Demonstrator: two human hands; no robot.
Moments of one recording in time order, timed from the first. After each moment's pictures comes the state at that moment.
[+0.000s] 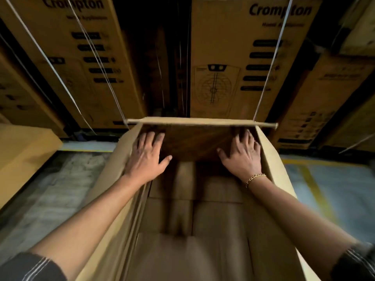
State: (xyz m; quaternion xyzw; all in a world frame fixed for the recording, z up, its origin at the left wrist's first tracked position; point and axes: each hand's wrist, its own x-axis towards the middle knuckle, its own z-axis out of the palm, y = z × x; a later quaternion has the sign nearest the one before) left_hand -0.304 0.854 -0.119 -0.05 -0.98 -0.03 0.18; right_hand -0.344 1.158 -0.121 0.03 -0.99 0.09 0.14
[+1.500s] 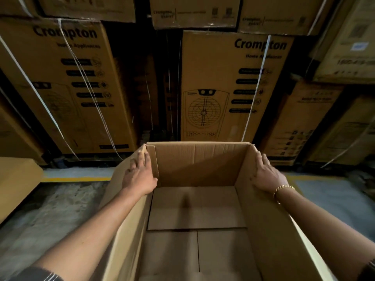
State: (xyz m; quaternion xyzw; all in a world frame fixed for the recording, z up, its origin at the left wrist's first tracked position) left_hand -0.375 0.808 -0.146 0.06 -1.00 -0.07 -0.01; right_hand -0.375 1.217 -0.107 -0.07 -0.99 0.11 -0.08
